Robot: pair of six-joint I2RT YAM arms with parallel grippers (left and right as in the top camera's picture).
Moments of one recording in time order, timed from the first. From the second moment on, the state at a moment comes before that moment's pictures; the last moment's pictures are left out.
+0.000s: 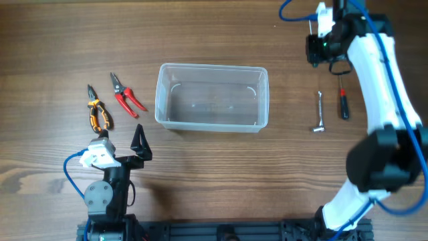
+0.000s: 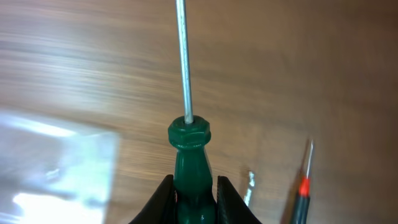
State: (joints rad) left arm 0.03 0.02 0.01 -0.08 0.02 -0.33; right arm 0.02 1.88 1.82 -1.07 -0.09 -0.14
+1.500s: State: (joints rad) left arm 0.03 0.02 0.01 -0.08 0.02 -0.33; right arm 0.55 2.16 1.62 -0.95 -0.23 -0.64
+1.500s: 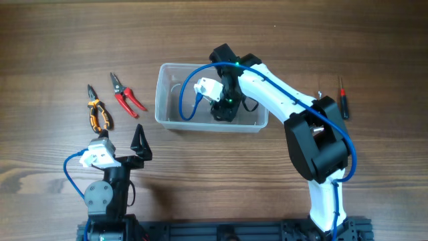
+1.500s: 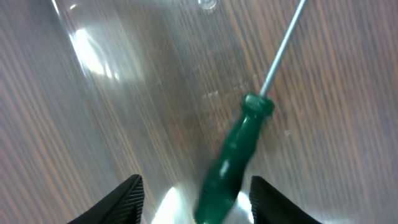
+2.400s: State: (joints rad) left arm 0.03 0.02 0.01 -0.08 0.02 -0.33; right arm -0.06 2.04 2.12 -1.46 -0.07 -0.19
